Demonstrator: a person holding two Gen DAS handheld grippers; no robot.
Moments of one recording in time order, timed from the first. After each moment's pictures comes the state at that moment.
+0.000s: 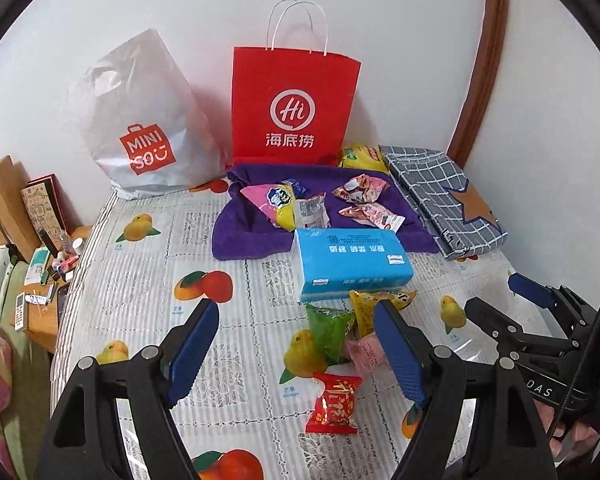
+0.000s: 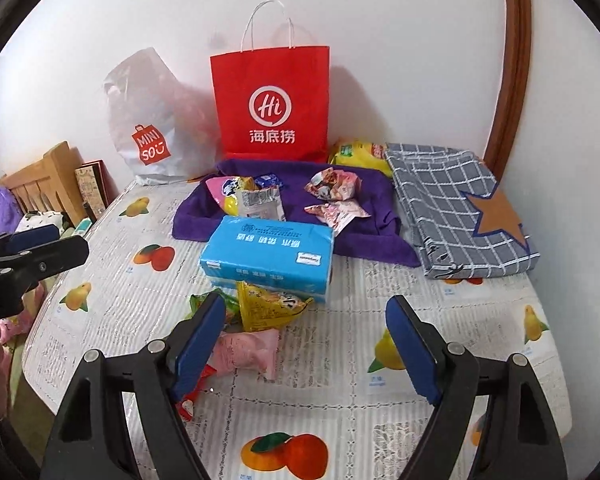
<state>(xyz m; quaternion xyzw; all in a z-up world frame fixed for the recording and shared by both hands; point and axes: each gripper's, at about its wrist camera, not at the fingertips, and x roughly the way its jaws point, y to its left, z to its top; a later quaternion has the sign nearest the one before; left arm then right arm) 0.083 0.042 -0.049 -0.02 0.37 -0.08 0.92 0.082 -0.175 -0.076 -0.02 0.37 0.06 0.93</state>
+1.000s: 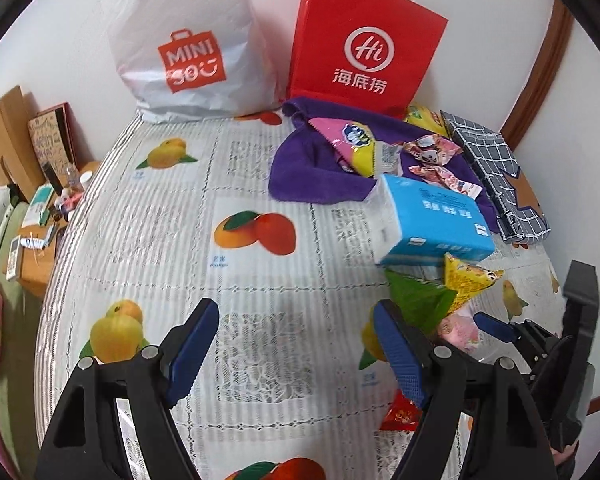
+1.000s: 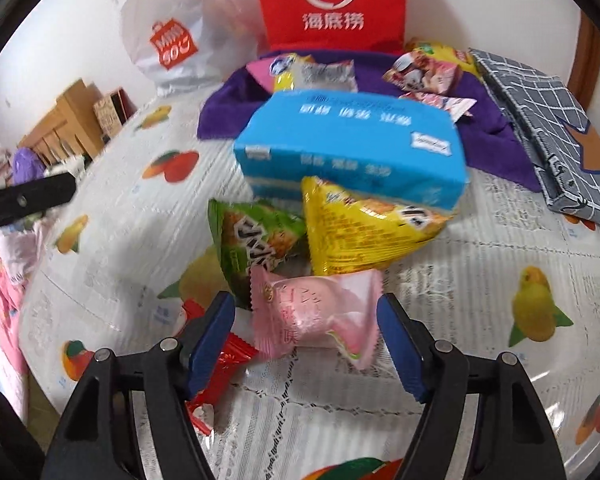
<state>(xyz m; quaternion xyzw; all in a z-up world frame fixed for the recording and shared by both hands) 0.126 0.111 -0.128 -0.07 0.45 -0.04 0.89 0.132 -0.111 -0.199 -0.03 0.49 0.13 0.86</state>
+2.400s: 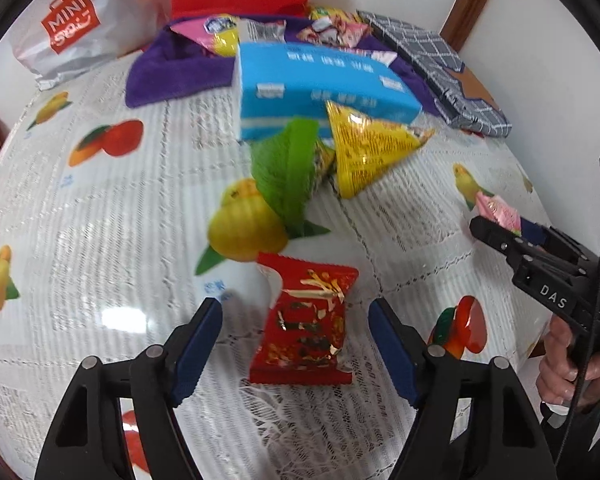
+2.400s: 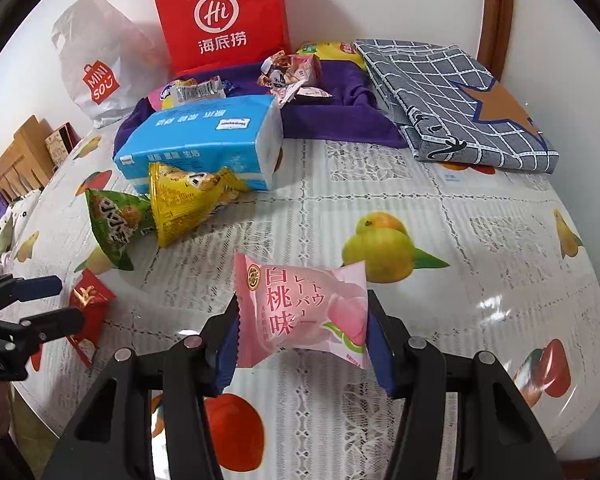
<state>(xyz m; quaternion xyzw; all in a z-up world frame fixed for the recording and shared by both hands) 0.095 -0.005 -0.195 -0.01 0.53 -0.14 0.84 0.092 -0.229 -0.199 0.01 0.46 0.04 0.89</state>
